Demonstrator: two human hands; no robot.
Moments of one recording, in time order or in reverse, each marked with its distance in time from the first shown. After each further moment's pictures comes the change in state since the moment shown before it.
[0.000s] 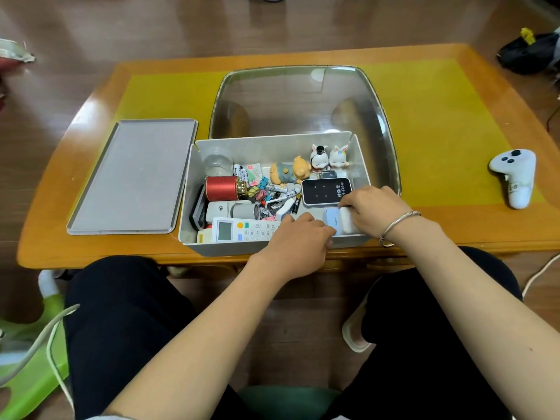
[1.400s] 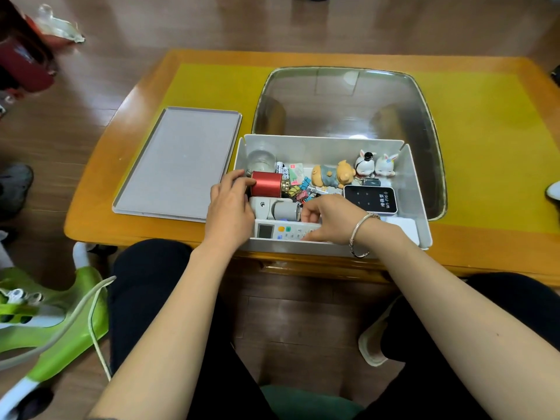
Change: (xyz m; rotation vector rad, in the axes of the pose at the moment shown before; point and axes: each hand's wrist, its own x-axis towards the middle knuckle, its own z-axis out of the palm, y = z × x) left_hand -0.070 -0.134 -0.014 -0.348 0.607 -0.591; right_hand 0.046 -0.106 0.001 0.421 -0.104 -0.333
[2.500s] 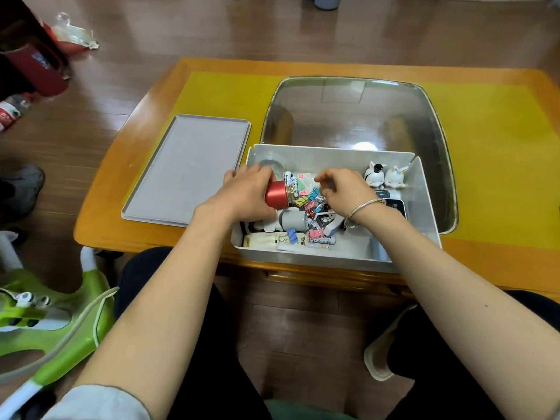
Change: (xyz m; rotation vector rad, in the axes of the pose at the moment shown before) left_hand 0.064 0.006 -0.018 0.303 -0.393 0.194; right_hand 0.047 0.017 -0.023 0.021 0.319 0.202
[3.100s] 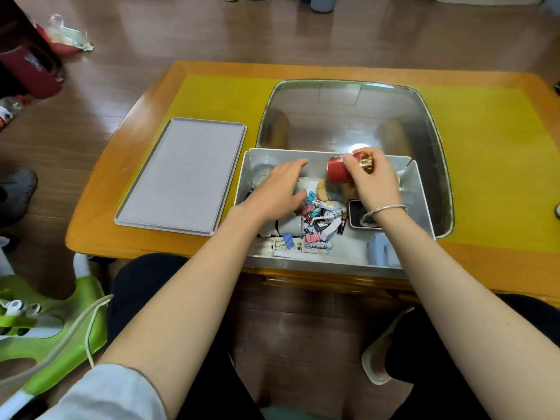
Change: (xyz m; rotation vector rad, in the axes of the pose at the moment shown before) left_hand 0.032 0.044 0.021 -0.318 0.056 0.133; right_hand -0.006 0.019 -0.021 0.587 0.444 0.180
